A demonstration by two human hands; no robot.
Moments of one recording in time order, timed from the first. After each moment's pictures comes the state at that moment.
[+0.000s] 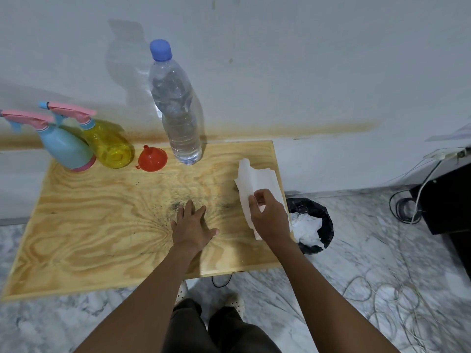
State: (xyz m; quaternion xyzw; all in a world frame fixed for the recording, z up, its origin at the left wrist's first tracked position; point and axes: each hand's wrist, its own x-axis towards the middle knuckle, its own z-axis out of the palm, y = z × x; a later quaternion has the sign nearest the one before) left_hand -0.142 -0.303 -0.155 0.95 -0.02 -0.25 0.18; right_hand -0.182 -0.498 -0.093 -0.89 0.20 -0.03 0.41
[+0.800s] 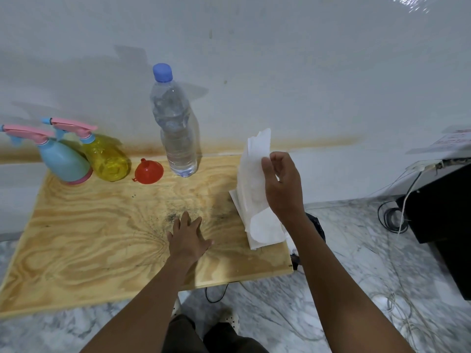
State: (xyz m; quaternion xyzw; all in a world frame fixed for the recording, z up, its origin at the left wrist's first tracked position) left_hand -0.141 -0.302 -0.158 0.95 -0.03 -0.25 0.17; right_hand -0.148 -0.515 0.013 -0.81 0.14 -0.19 0.54
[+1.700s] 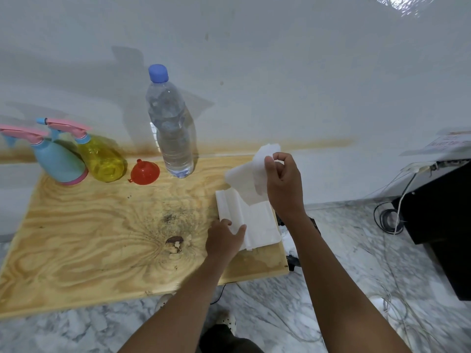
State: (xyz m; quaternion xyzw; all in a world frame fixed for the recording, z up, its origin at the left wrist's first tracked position) left_hand -0.166 -0.401 -0.139 0.91 0.06 -0.22 0.35; right_hand -0.146 -0.527 0.011 -0.81 0.19 -0.17 0.53
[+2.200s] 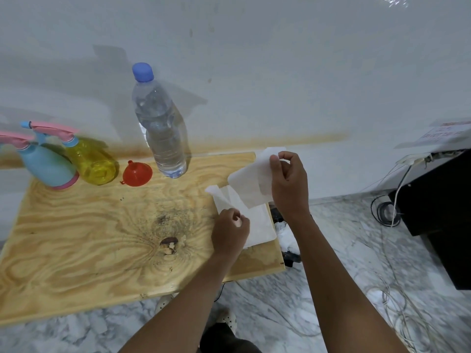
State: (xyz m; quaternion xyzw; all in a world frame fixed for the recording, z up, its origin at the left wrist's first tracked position) left_hand -0.168 -0.429 -0.122 0.89 0.02 -0.07 0.45; right_hand -0.159 -0.543 0.018 -0.79 0.22 -0.20 0.54
